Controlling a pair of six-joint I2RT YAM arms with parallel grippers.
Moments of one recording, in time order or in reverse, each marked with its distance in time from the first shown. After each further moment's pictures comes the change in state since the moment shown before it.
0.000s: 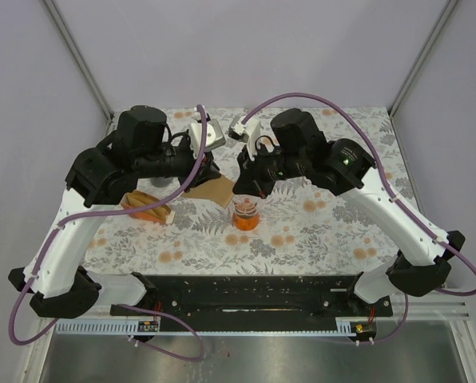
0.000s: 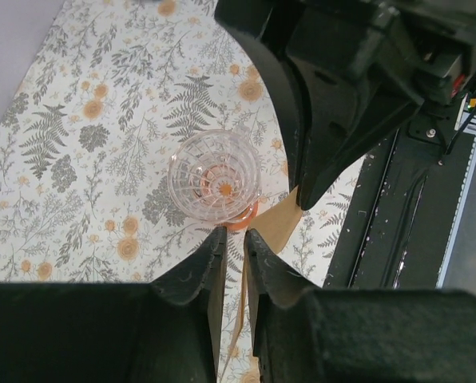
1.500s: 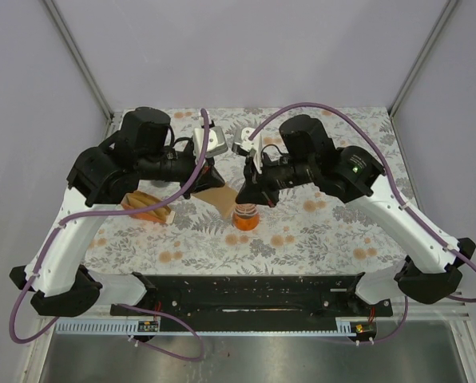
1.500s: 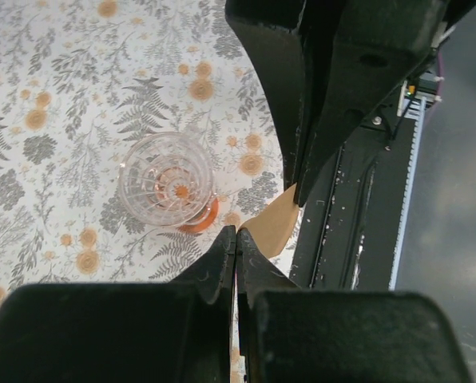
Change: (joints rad) left arm -0.006 0.007 0.016 -0.049 0.095 -0.010; right arm 0.000 -0.067 -0.084 0.031 -0.133 -0.149
